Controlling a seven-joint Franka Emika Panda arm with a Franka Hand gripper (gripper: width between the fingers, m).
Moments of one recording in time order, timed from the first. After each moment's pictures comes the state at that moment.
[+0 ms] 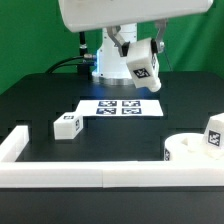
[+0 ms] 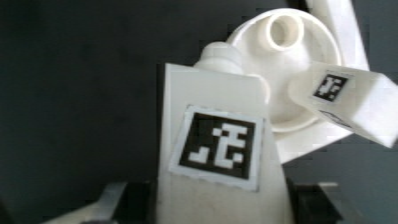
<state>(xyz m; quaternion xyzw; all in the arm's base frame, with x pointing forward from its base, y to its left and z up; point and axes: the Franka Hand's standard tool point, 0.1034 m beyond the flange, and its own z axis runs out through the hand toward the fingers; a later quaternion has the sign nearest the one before) 0.610 -0.005 0.173 -0.98 0.18 0.05 0.08</state>
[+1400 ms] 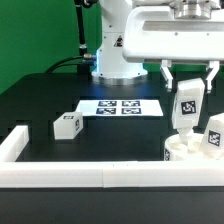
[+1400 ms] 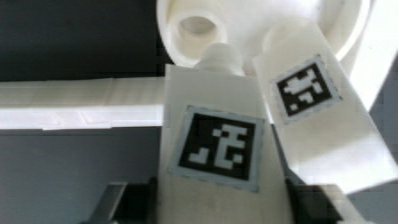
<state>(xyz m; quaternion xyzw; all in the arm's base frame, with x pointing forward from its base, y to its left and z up) 0.613 0.070 0.115 -0.97 0.01 -0.23 -0.05</state>
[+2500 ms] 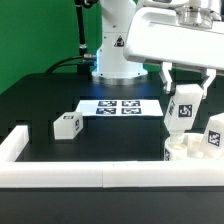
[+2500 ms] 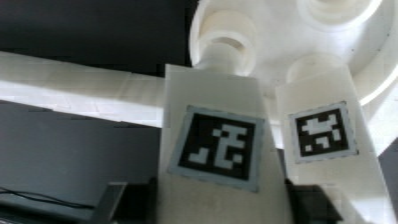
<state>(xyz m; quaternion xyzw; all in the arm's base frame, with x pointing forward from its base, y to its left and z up) 0.607 0.066 0.112 -0.96 -0.05 -0.25 -0.09</state>
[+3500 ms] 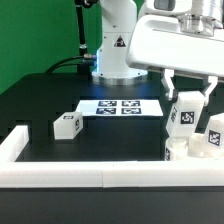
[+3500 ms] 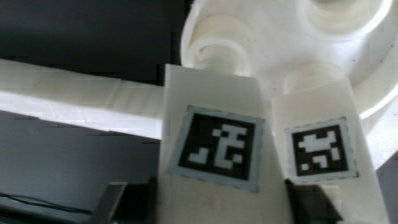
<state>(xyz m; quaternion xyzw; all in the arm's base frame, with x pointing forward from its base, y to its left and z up) 0.605 0.071 0.097 -0.96 -0.04 -0.25 -0.09</state>
